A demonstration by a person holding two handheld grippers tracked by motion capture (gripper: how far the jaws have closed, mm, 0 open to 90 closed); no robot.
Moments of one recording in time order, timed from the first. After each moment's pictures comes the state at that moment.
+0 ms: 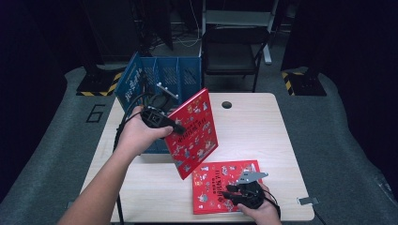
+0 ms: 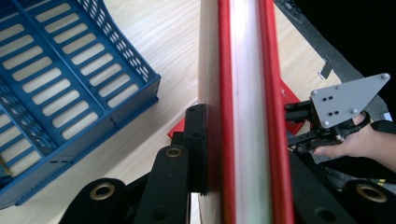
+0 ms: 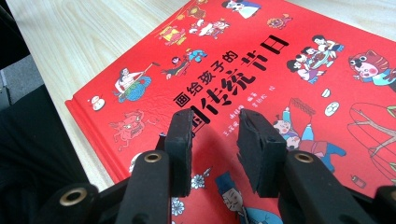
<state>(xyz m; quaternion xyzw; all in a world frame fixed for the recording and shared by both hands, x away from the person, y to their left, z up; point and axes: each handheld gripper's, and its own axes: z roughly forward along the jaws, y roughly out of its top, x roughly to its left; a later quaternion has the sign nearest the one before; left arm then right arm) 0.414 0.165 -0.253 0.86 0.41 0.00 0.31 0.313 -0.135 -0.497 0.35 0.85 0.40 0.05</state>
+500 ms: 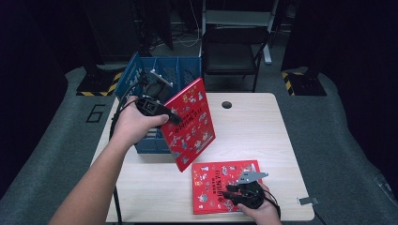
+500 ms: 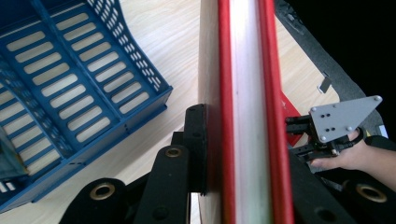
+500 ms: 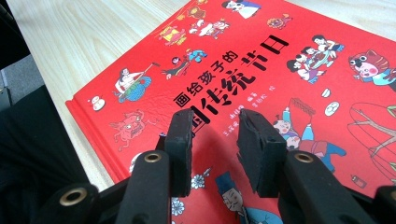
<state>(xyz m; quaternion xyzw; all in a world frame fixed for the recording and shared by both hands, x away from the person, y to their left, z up) 0.431 0.177 -0.236 0.85 0.43 0.00 0.31 0.313 -0.136 -0.498 0.35 0.85 0.40 0.05</state>
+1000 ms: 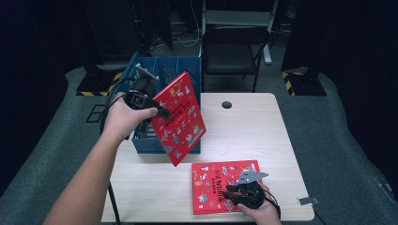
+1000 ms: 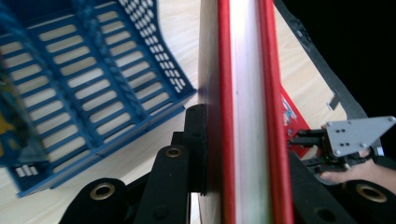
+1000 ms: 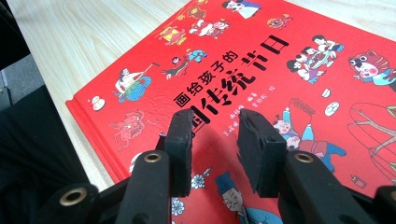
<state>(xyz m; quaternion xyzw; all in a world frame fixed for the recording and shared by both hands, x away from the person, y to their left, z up) 0.445 0.212 -0.235 0.82 0.48 0.00 0.32 0.313 -0.136 -0.498 0.35 0.85 0.40 0.05</state>
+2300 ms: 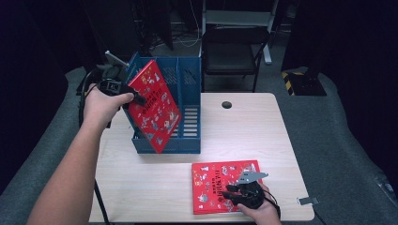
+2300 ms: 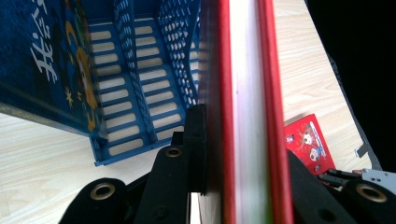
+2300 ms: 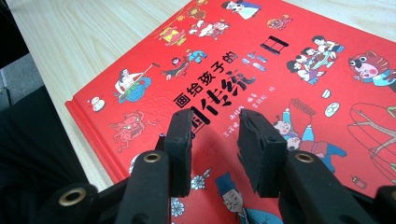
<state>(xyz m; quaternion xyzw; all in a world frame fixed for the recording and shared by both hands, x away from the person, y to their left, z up) 0.472 0.269 -0.224 0.75 0.58 0.02 0.31 0.313 -0.135 -0.498 0.35 0.85 0.40 0.05</state>
